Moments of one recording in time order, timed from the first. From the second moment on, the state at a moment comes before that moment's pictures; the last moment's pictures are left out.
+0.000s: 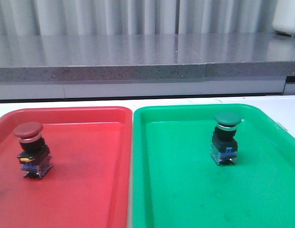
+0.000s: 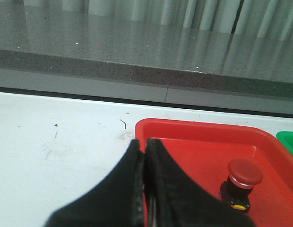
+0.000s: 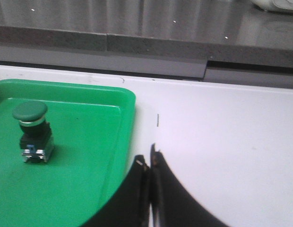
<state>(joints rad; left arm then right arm) -0.04 -0.01 0.00 -0.06 0.17 -0.09 0.04 -0.01 0.02 0.00 0.21 0.00</state>
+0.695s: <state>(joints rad) -0.04 -0.01 0.00 -0.06 0.17 -0.09 0.03 -0.01 0.03 0.01 0.21 0.00</state>
